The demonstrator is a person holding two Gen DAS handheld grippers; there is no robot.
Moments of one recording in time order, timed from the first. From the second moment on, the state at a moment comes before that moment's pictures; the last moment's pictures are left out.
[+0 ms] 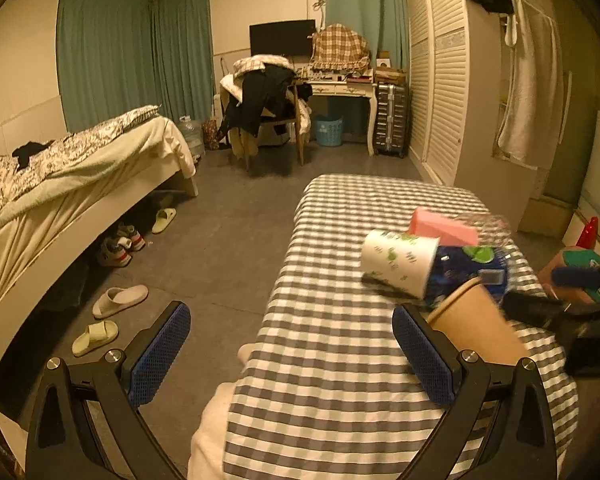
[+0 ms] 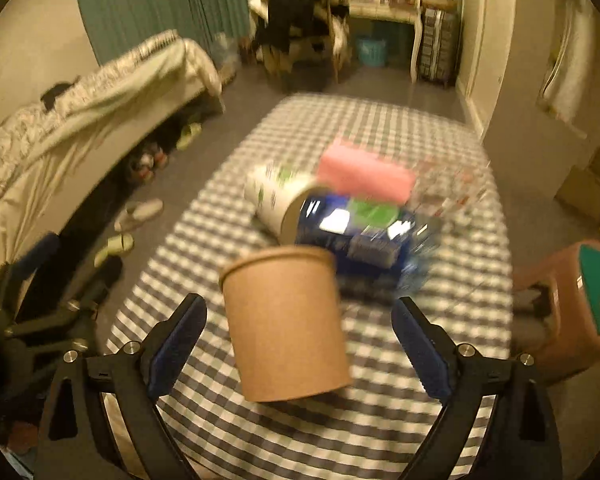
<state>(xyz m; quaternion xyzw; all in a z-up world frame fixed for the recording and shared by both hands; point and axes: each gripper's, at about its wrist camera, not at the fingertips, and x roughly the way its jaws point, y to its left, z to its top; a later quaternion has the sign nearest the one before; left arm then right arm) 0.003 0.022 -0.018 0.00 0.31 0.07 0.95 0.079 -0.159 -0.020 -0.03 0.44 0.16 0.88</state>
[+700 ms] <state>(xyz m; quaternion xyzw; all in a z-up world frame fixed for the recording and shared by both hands) 0.012 -0.109 -0.056 0.01 0.32 0.04 0.95 0.018 -0.307 -0.041 -0.01 0.29 0.03 0.95</state>
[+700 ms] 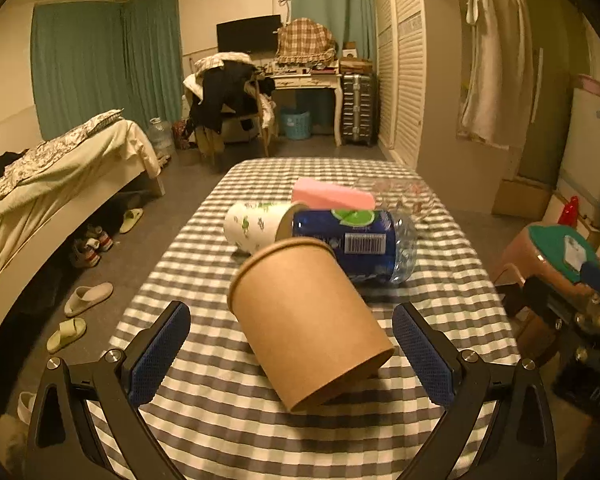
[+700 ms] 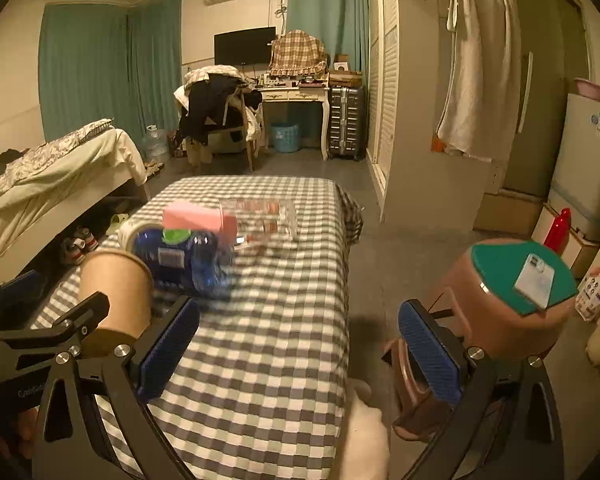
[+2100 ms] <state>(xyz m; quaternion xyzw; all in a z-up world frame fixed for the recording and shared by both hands) -0.004 -0.112 -0.043 0.06 0.35 -0.03 0.93 0.017 -0.320 -0.077 0.02 0.32 0.03 0.95</state>
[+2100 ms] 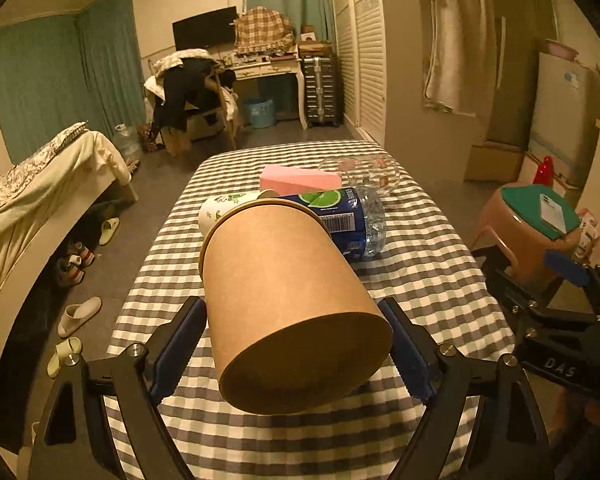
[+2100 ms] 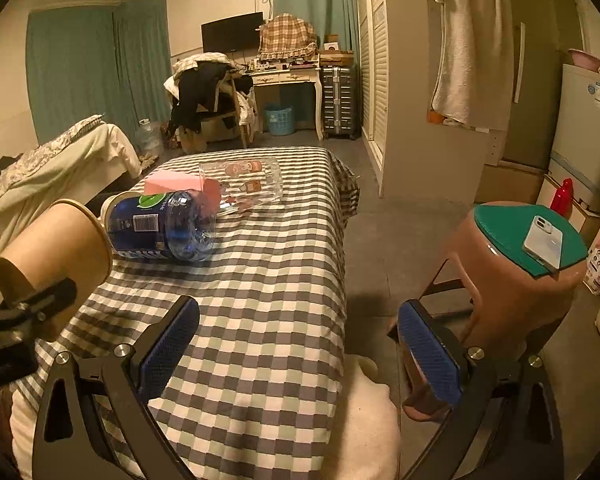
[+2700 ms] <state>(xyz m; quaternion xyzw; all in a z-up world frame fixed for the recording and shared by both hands) -0.015 -0.108 -0.040 0.17 0.48 -0.11 0.85 0.014 -0.310 -0.075 0.02 0.32 0.04 0.95</state>
